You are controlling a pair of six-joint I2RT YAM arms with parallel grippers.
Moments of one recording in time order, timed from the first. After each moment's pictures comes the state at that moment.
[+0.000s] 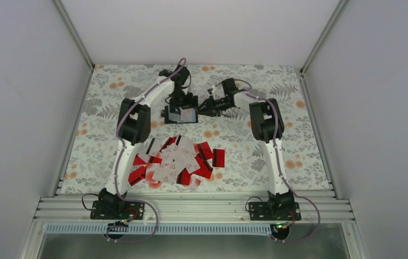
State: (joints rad) left arm -0.43 2.45 2.18 -1.12 0.32 -0.46; right arm 0.31 2.51 1.83 -0.46 -1.09 0.44
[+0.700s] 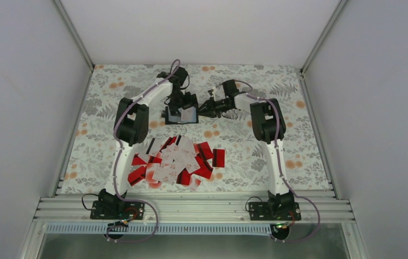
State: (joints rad) left arm -0.42 2.40 2.07 -1.01 0.36 -0.68; right arm 0.32 2.47 1.75 -0.37 -1.07 0.46
